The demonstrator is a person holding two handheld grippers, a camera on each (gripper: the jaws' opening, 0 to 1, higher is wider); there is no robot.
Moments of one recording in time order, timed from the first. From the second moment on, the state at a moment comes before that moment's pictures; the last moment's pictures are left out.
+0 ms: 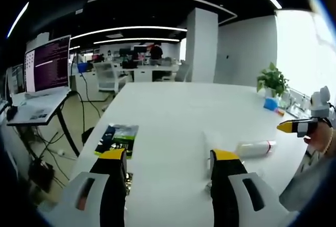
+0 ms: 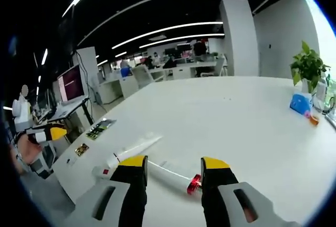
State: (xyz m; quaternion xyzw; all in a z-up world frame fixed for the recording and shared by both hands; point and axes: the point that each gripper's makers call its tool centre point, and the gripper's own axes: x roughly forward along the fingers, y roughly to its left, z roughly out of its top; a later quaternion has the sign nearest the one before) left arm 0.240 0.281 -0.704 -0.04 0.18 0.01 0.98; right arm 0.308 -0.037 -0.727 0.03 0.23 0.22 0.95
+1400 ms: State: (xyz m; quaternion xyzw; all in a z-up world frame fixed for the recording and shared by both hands) left arm 0.240 0.282 -0.703 -0.04 0.18 0.01 0.98; right arm 0.326 -0.066 -0.709 0.02 0.20 0.19 0.96
